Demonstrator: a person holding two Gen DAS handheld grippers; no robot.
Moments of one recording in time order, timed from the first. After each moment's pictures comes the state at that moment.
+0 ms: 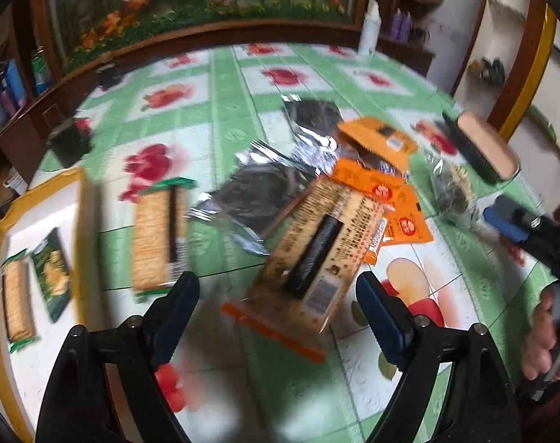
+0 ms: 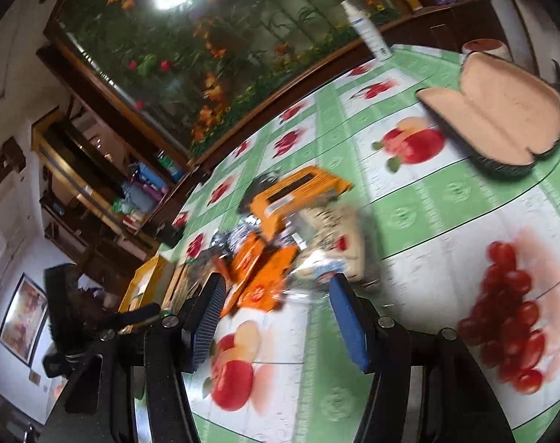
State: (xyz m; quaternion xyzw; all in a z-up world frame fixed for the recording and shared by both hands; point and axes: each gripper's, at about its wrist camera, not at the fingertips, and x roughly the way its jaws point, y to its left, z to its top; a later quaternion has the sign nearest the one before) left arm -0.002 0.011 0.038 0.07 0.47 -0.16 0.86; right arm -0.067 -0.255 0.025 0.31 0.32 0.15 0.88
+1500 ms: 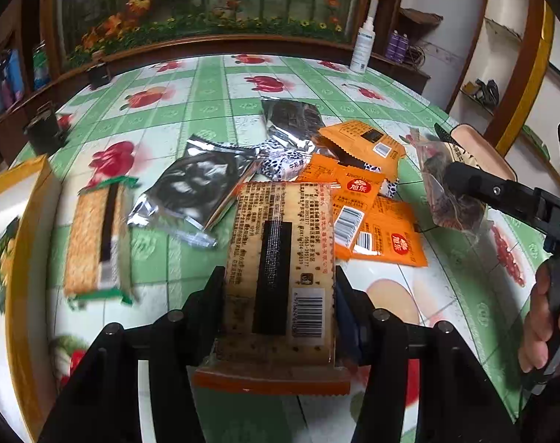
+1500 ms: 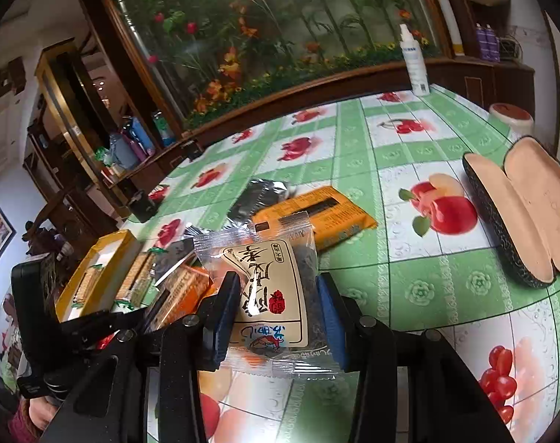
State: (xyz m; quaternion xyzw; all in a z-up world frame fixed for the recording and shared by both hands) left arm -0.011 -0.002 0.015 0.01 0.43 -0.17 0.89; right arm -0.028 -0.223 0.040 0.16 0.33 0.15 0.92
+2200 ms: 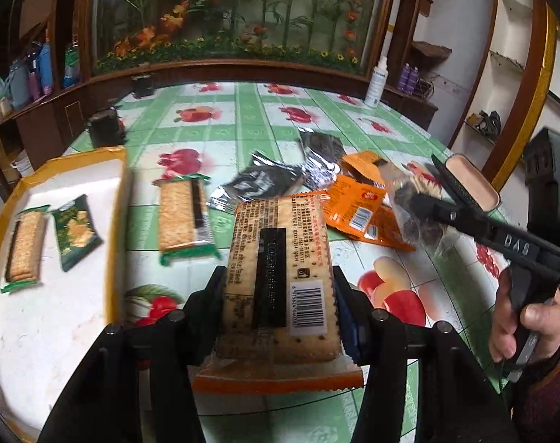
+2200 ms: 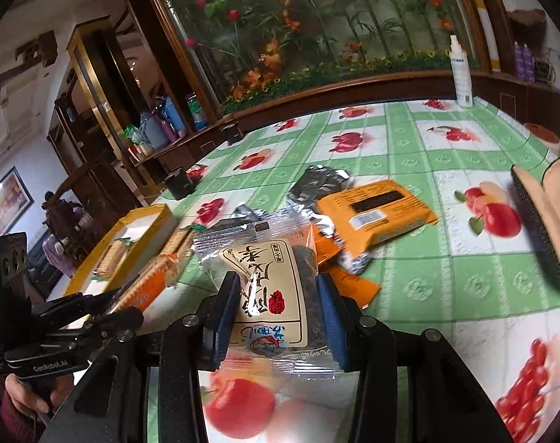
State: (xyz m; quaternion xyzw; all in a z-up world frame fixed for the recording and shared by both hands) left arm -0.065 0.059 0.053 -0.02 0.38 -0.15 0.91; right arm -0.041 -0.175 0.043 0.13 0.33 0.21 0.91
